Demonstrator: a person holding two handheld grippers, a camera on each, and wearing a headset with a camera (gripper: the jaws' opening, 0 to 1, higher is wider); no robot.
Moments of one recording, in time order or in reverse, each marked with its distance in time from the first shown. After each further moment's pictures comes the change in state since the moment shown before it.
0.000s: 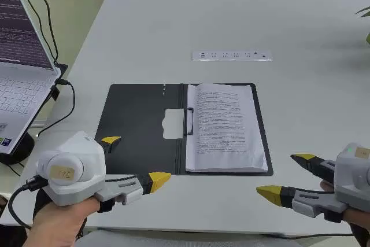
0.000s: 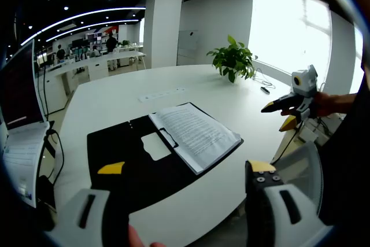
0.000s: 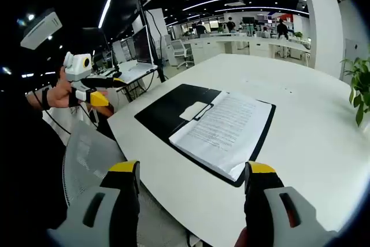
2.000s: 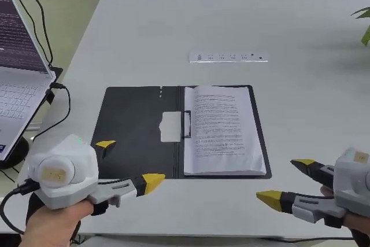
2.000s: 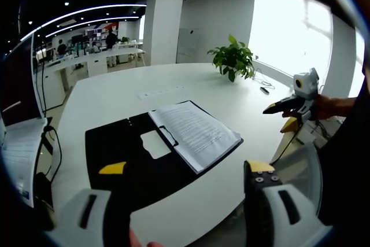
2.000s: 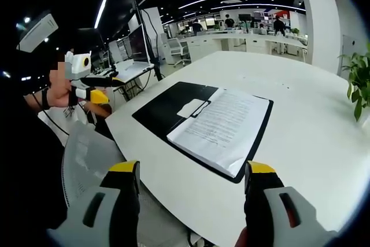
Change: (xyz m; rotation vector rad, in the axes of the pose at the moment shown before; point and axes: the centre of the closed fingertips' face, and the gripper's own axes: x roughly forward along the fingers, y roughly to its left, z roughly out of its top) left arm 0.004 0.007 -0.001 -0.019 0.016 -0.011; right arm -0.002 -0.006 -0.002 0.024 0.005 -0.021
